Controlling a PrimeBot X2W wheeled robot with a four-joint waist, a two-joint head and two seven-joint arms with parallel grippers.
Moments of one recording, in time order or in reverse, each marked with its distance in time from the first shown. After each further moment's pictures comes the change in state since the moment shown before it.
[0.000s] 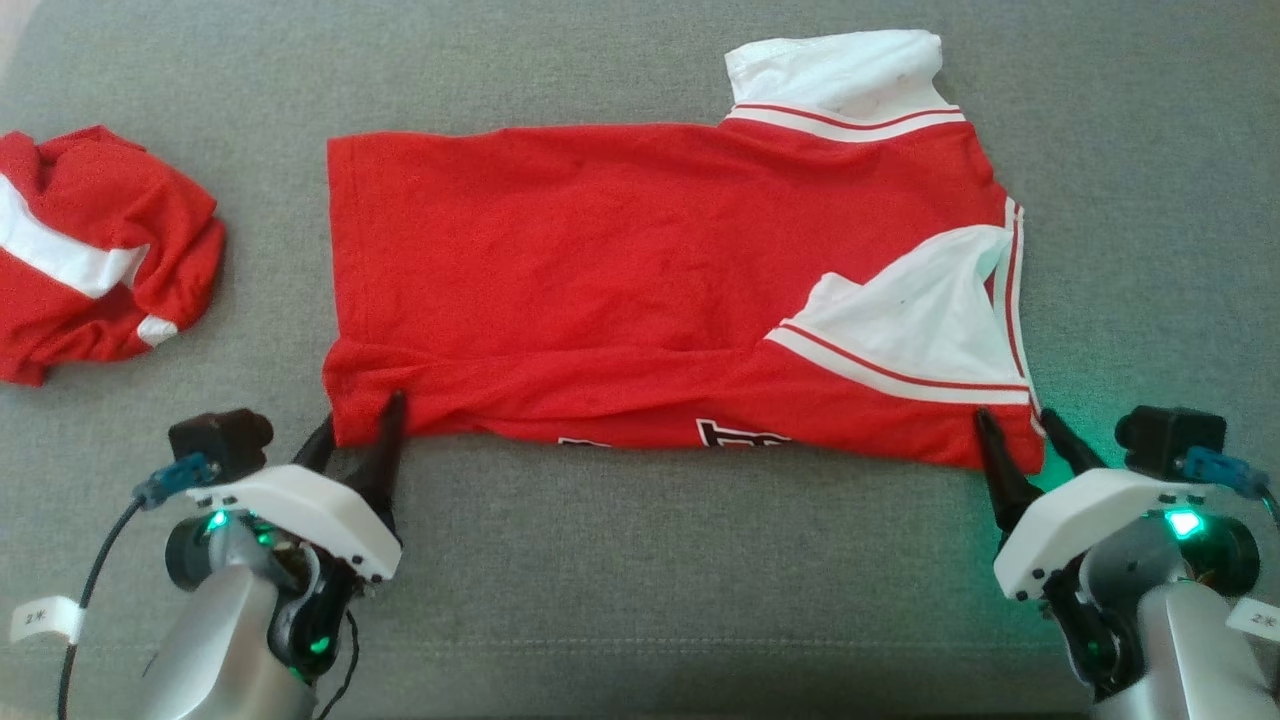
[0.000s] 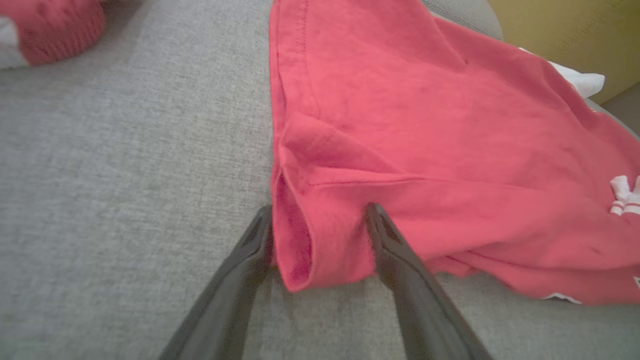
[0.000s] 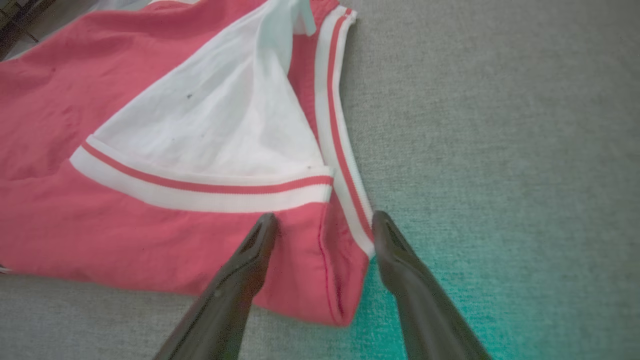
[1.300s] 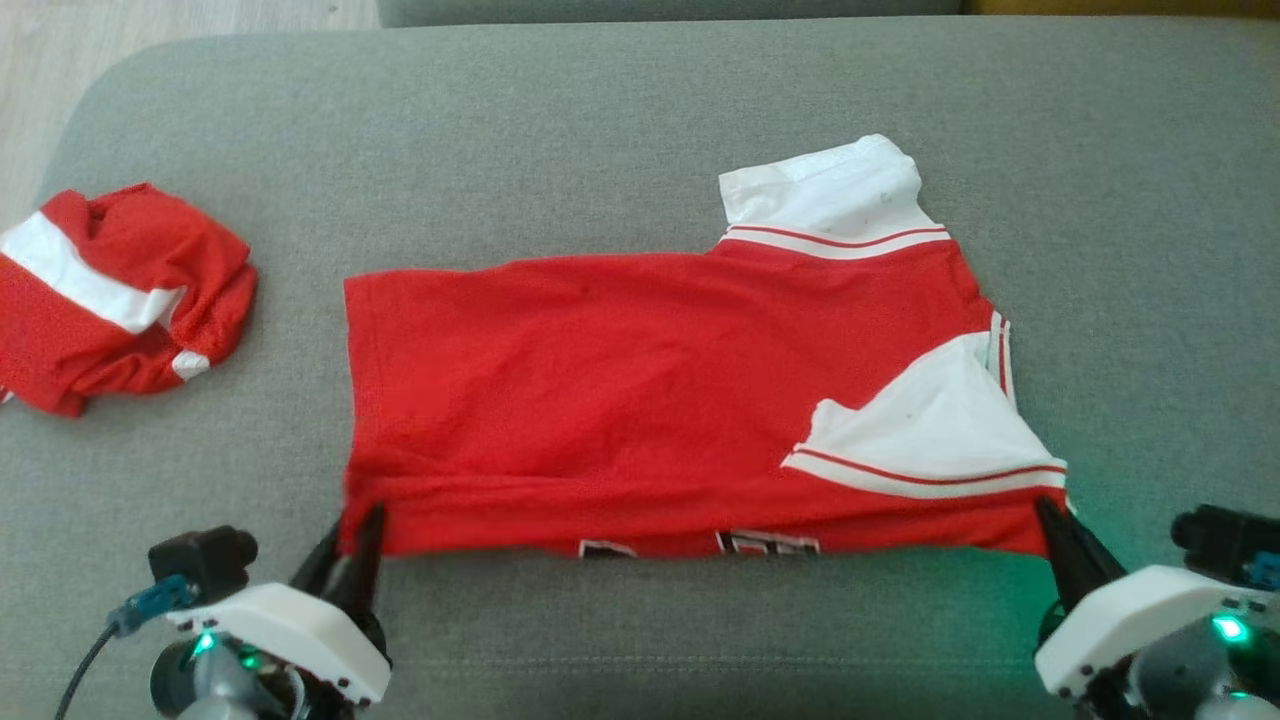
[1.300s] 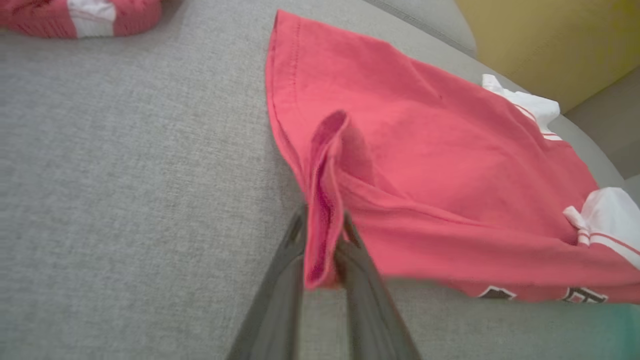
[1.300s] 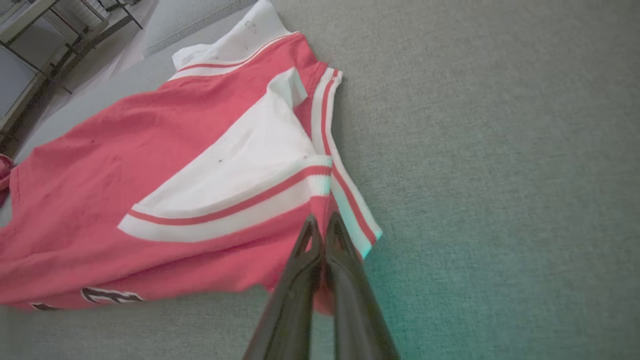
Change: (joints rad) left arm 0.298 0.081 -0.009 -0.343 -0.094 0.107 0.059; right arm 0.235 0.005 -0.054 -0.200 0.154 0.000 0.067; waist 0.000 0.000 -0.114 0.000
